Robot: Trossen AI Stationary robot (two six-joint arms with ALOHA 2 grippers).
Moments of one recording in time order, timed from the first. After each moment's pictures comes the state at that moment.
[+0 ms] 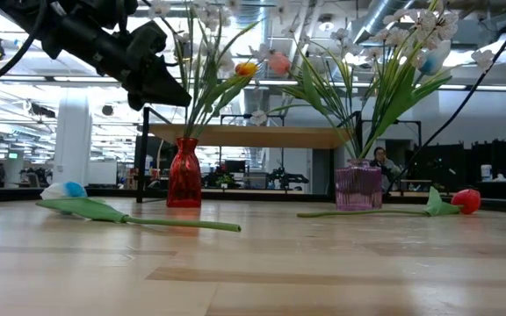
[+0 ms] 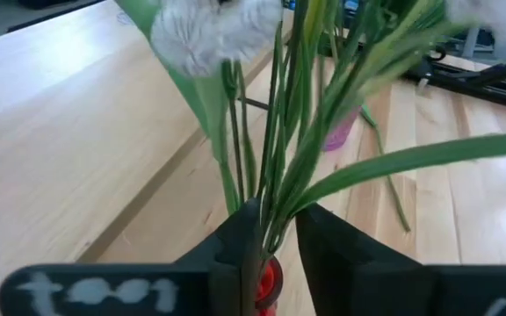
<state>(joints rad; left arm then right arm) 0.25 1.00 0.49 0.13 -0.07 -0.16 0.39 1.52 2.04 -0.79 0.63 -0.16</state>
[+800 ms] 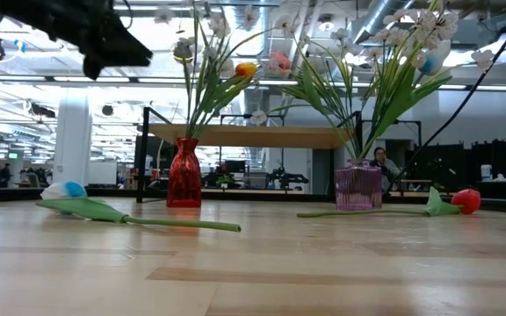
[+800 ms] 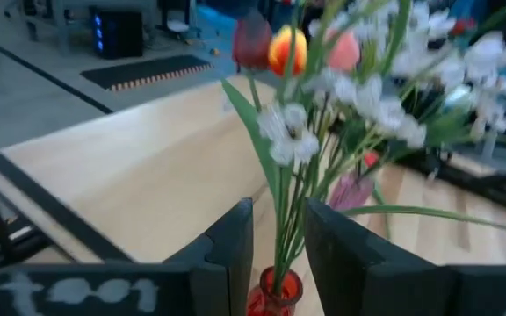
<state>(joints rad) 0.25 0.53 0.49 -0.15 -0.23 -0.27 0.39 1.52 2.04 -0.79 0.63 -0.16</state>
